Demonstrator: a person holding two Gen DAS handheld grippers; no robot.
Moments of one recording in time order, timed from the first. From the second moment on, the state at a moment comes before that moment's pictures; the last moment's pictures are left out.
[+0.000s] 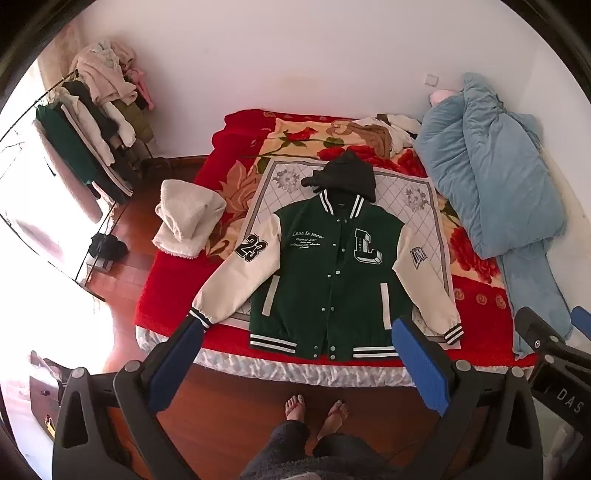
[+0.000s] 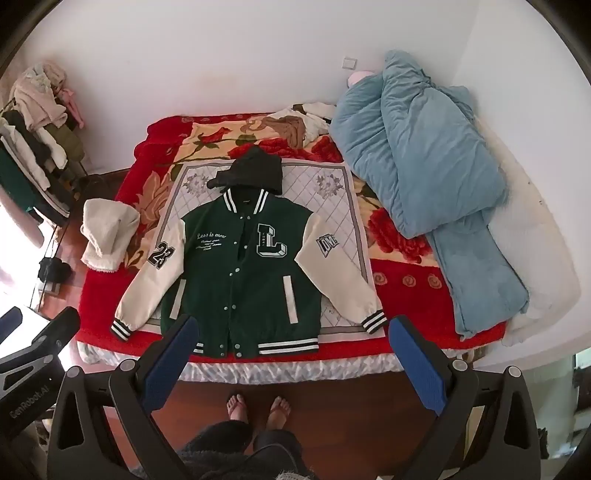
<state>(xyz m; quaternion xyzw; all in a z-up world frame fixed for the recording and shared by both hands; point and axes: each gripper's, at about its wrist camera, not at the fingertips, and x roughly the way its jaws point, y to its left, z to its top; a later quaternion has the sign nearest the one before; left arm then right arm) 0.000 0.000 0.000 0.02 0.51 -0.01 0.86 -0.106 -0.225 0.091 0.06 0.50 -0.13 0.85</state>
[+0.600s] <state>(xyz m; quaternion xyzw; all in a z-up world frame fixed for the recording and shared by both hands) 0.001 -0.002 0.002 0.01 0.51 -0.01 0.86 -0.107 -0.226 0.091 0.06 0.50 -0.13 0.85</state>
